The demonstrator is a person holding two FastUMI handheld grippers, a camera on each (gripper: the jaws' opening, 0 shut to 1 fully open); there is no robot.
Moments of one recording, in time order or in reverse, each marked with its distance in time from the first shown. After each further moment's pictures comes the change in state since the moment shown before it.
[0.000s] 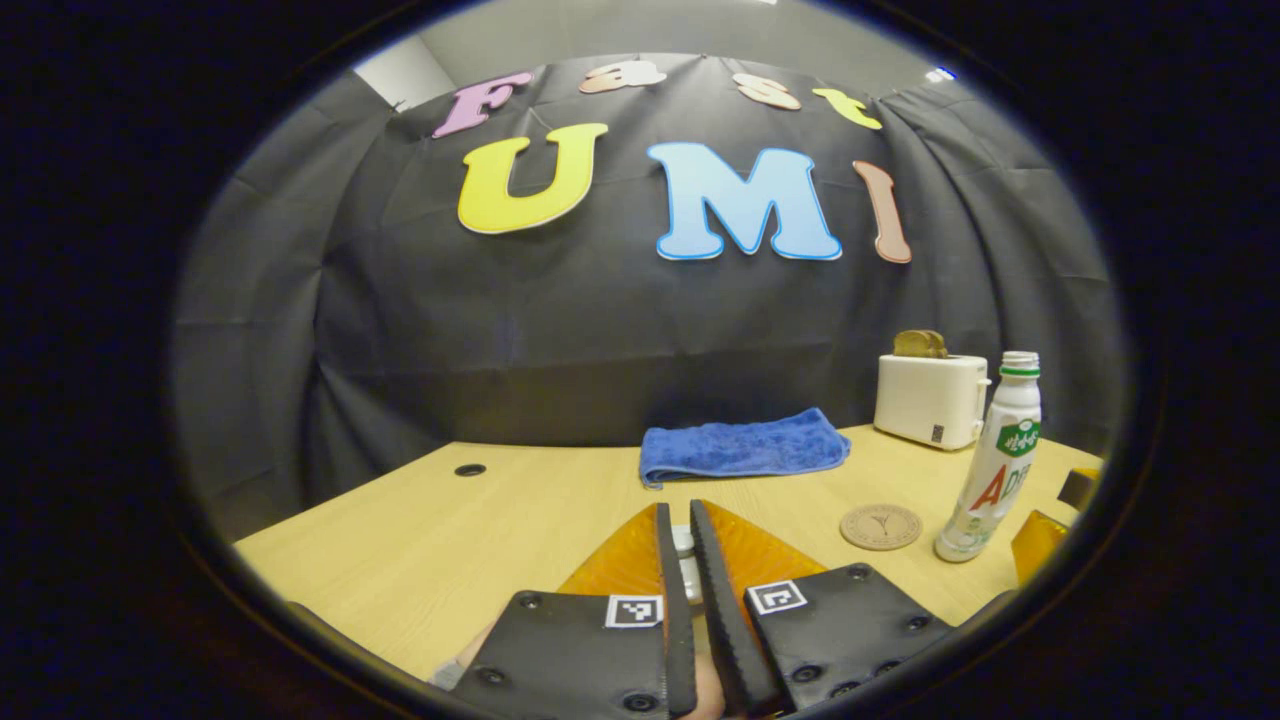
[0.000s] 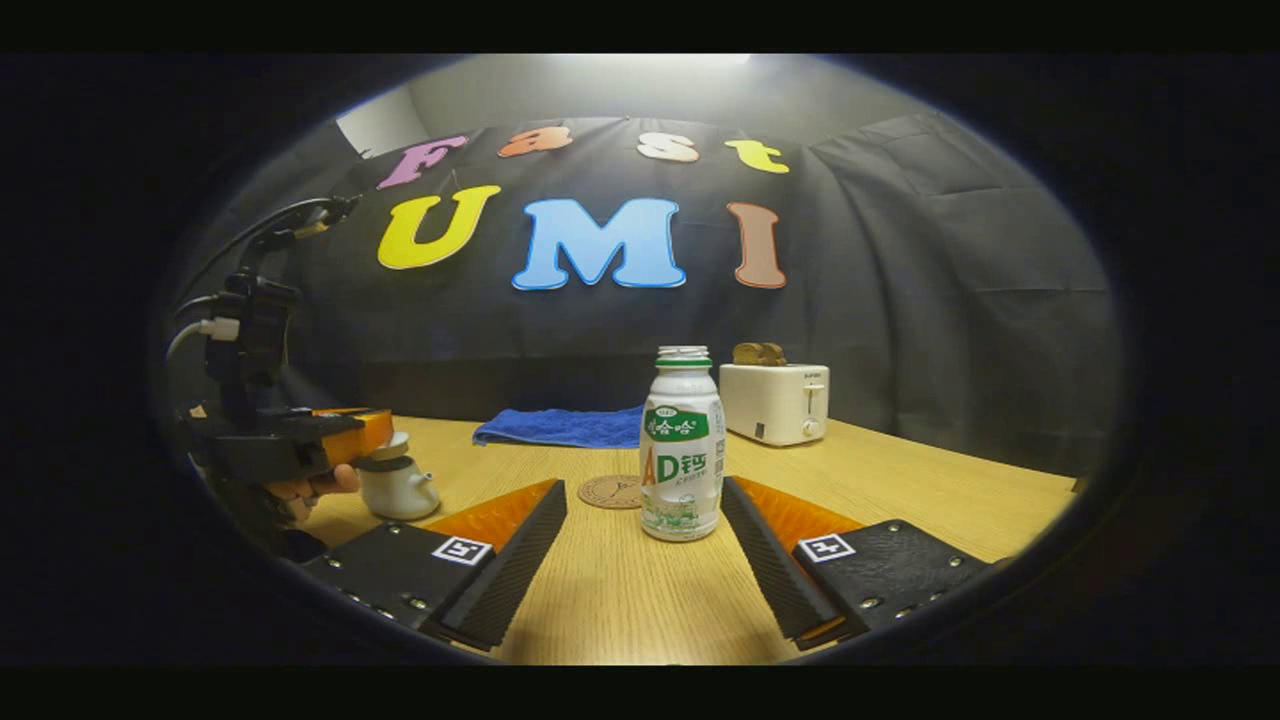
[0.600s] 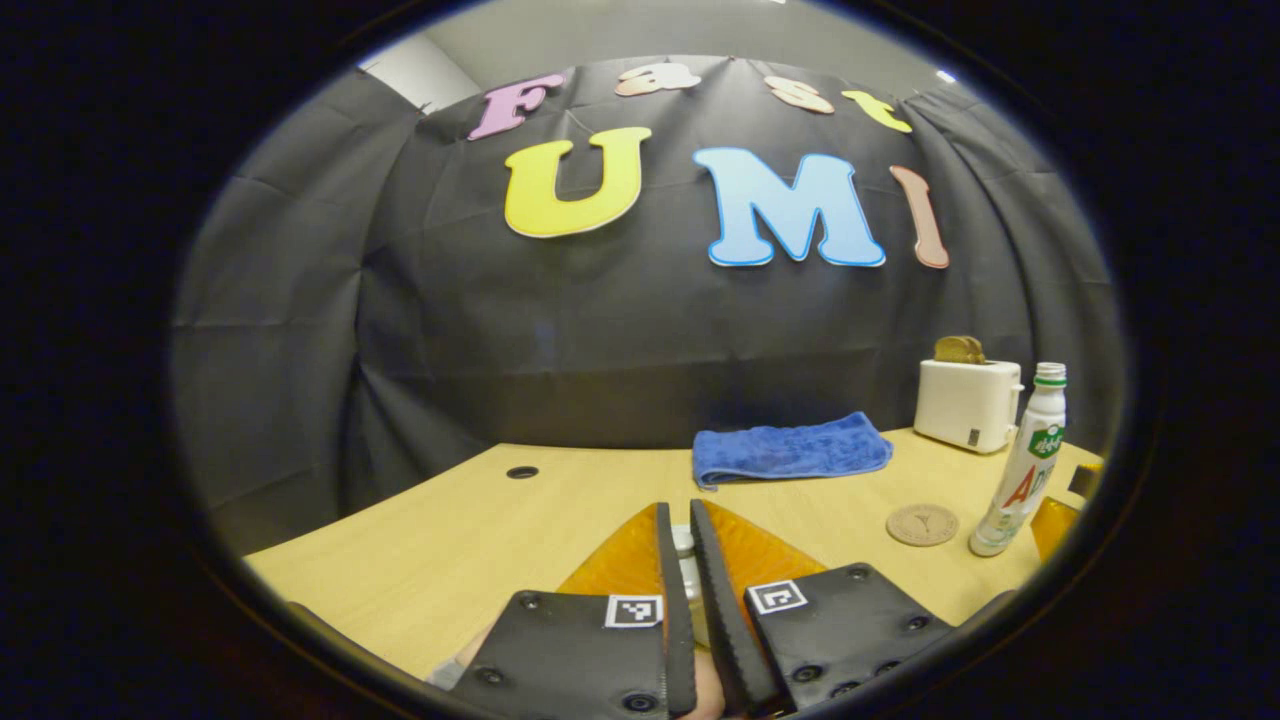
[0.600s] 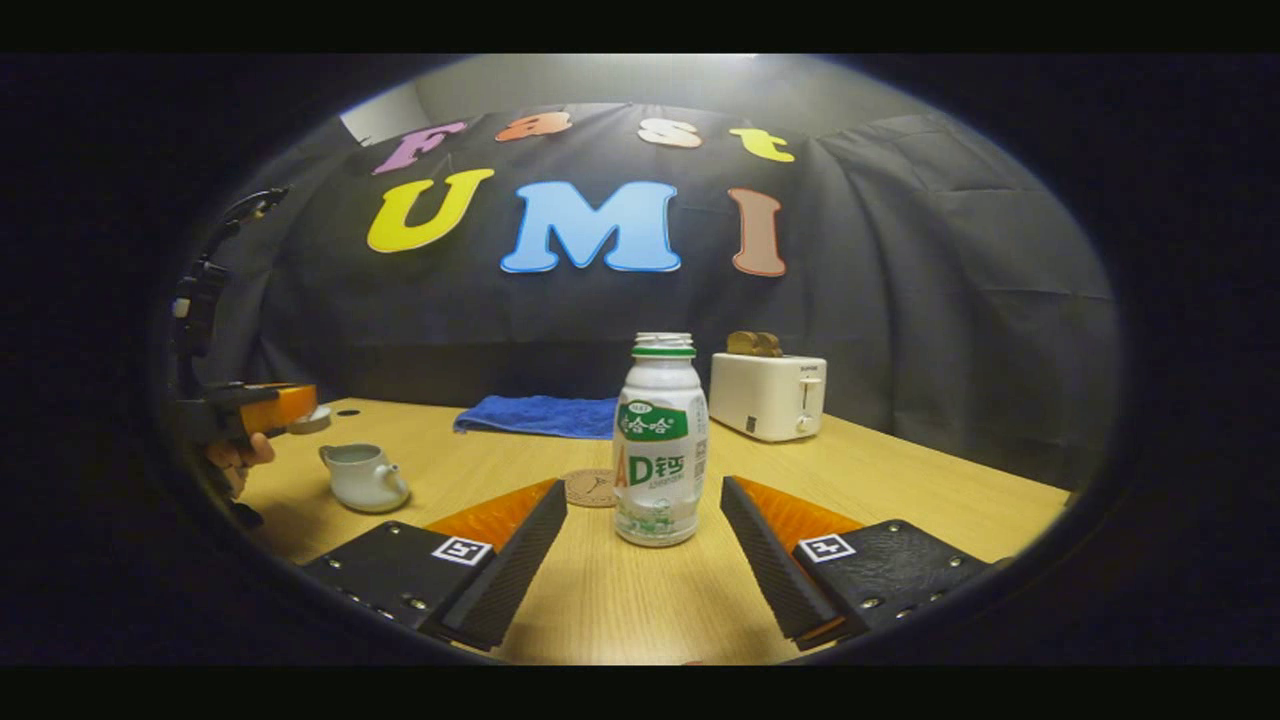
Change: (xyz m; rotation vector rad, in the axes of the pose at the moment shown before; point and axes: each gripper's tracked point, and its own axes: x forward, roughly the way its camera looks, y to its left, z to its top) left arm -0.013 0.060 0.001 -0.018 0.011 0.109; right arm 0.031 -0.023 -0.001 -0.029 0.060 -0.006
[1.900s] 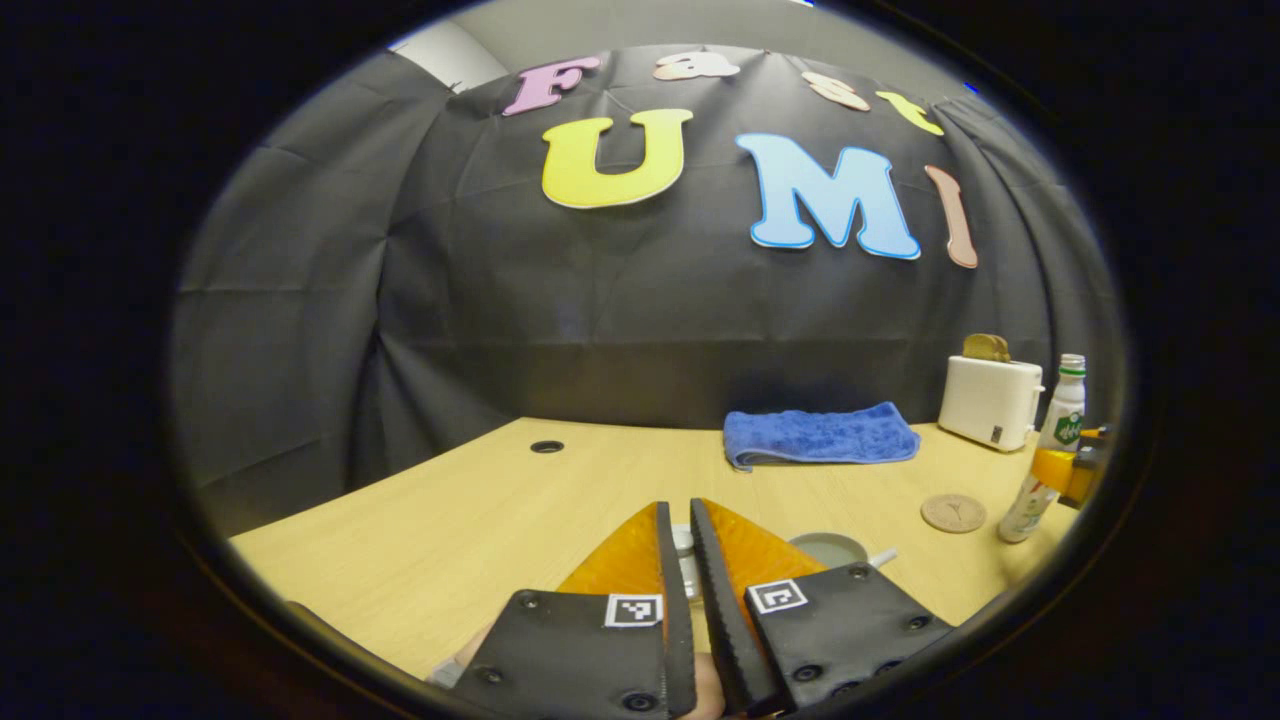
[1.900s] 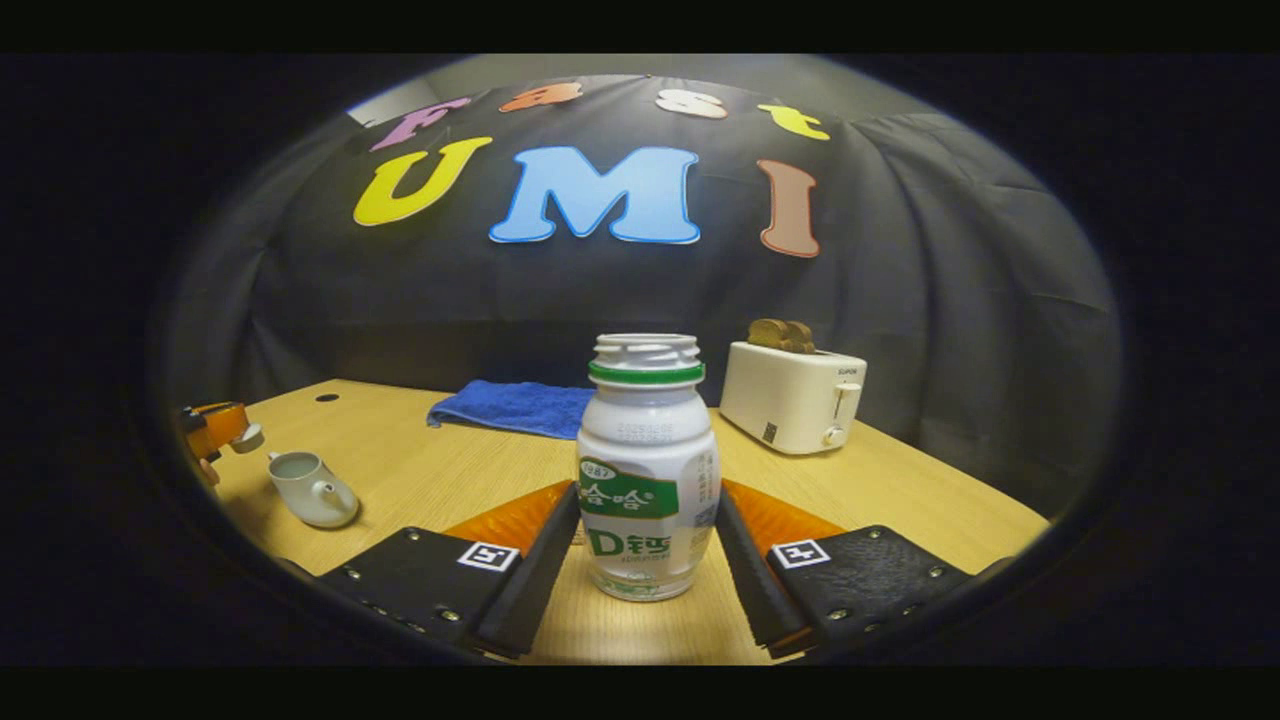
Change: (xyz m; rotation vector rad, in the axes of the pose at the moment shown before) left arm 0.008 0.033 -0.031 -0.039 0.047 0.034; right arm 0.069 -0.003 0.013 -0.082 0.089 0.026
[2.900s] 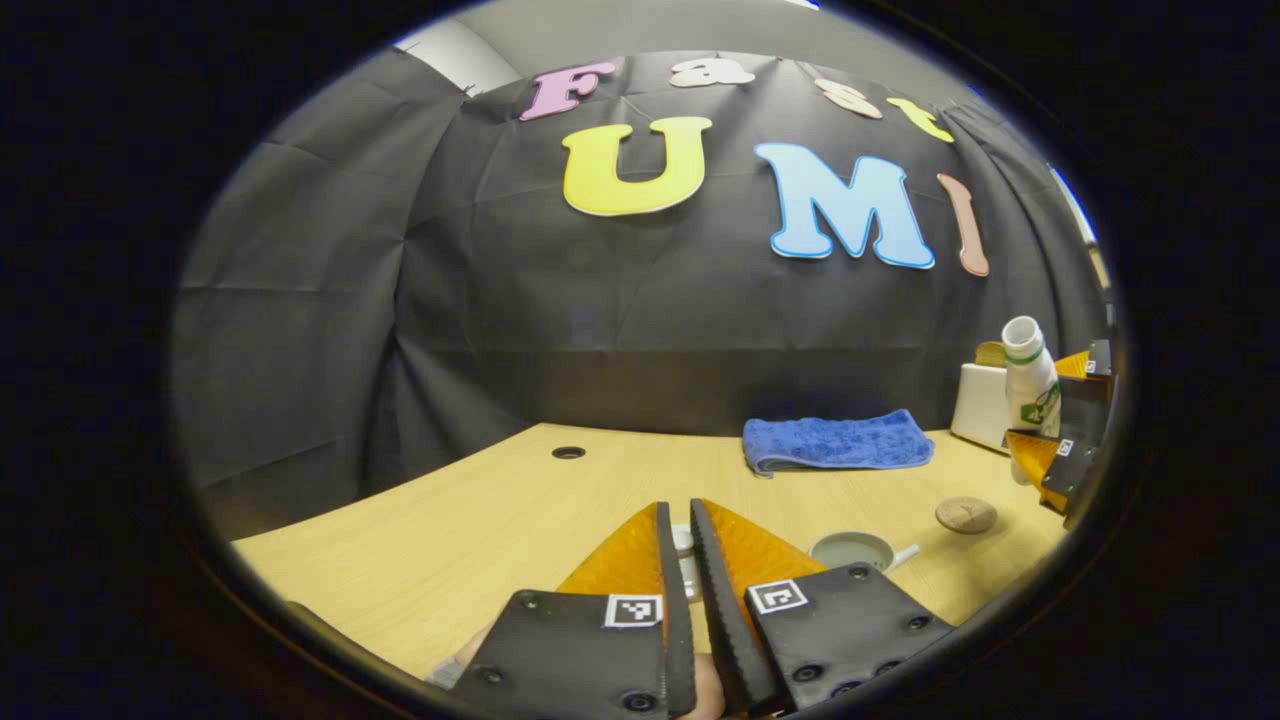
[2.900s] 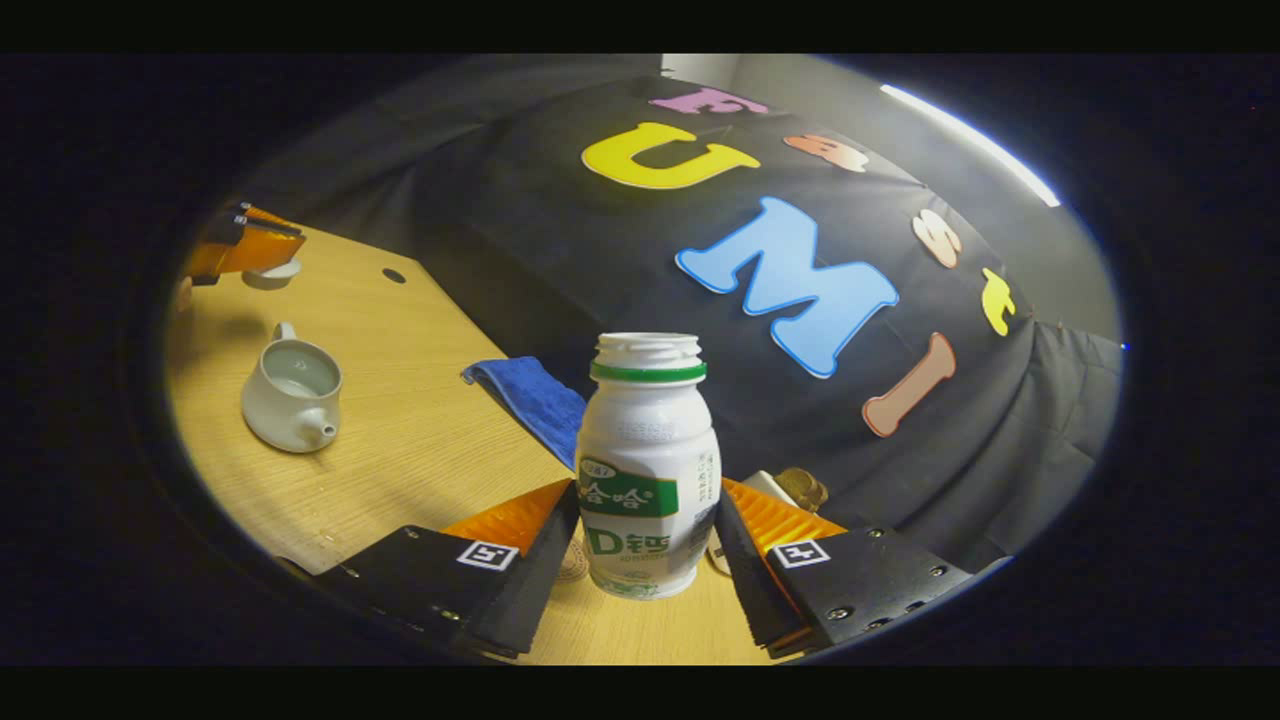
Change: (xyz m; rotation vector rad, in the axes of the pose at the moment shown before) left arm -0.006 0.027 0.004 -0.014 -0.026 0.033; right arm 0.008 0.073 0.054 -0.776 -0.157 0.059
